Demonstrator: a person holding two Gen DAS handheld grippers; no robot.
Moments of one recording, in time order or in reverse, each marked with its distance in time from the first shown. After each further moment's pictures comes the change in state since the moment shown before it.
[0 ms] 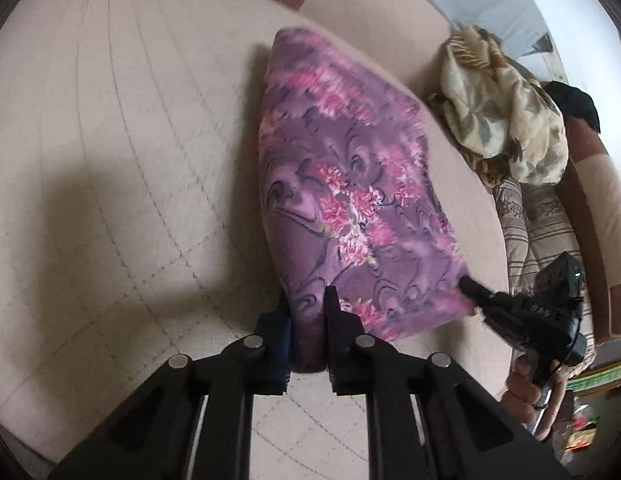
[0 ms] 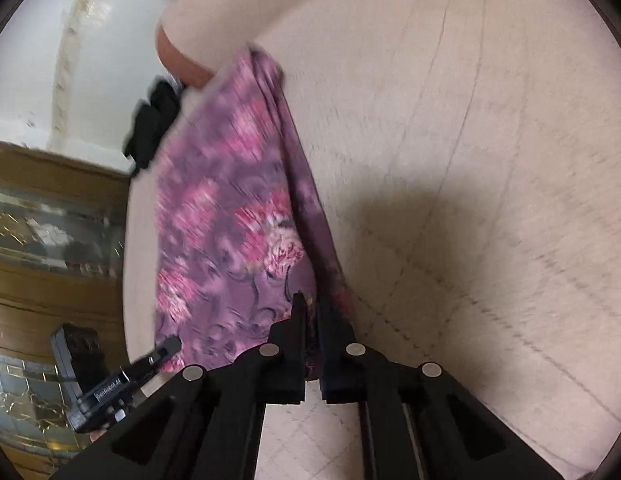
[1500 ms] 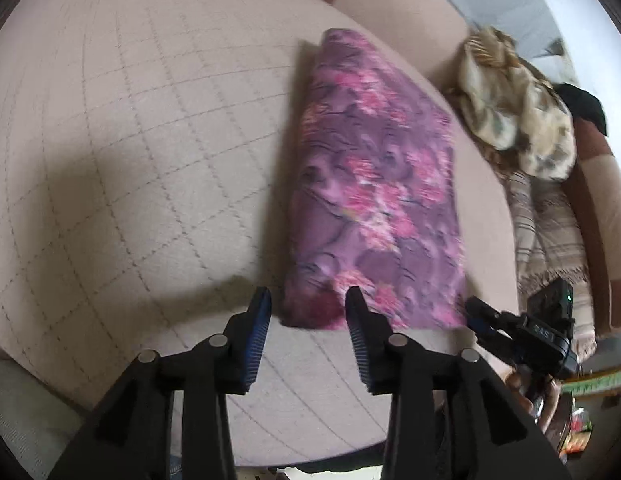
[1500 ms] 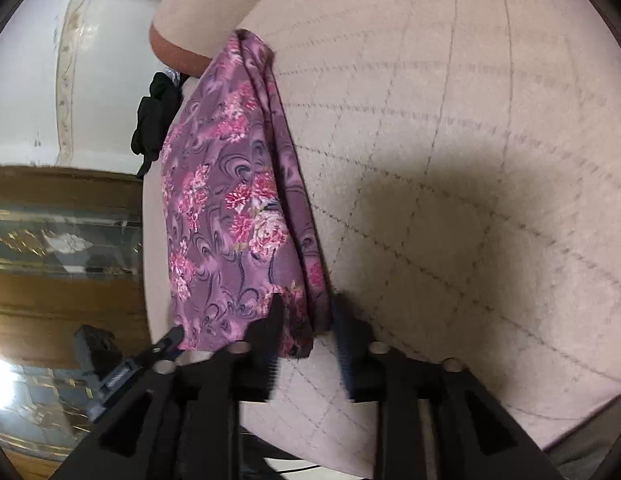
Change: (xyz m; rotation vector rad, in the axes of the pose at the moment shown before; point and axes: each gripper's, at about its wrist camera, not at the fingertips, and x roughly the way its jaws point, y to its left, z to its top) left arm -0.041 0.051 -0.022 -0.041 0.049 0.018; right arm 0.004 -0.016 -0.076 0.083 0.069 0.038
